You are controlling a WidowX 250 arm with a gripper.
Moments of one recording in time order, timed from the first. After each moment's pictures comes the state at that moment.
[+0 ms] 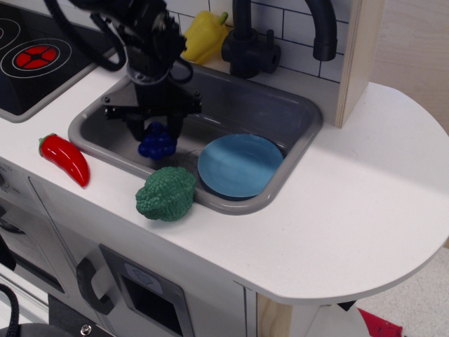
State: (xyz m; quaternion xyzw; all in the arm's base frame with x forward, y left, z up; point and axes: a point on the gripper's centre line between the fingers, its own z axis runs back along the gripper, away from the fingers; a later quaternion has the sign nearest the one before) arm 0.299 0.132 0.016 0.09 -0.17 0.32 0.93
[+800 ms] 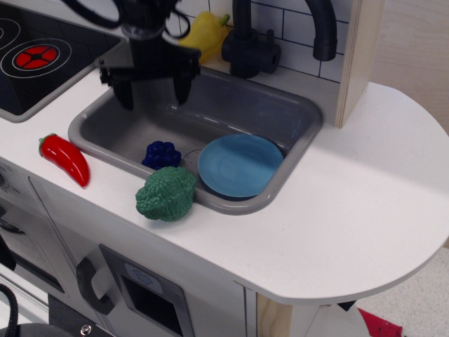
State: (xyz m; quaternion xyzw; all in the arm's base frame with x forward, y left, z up) arm 0.310 0.133 0.066 0.07 -0.16 0.35 0.92
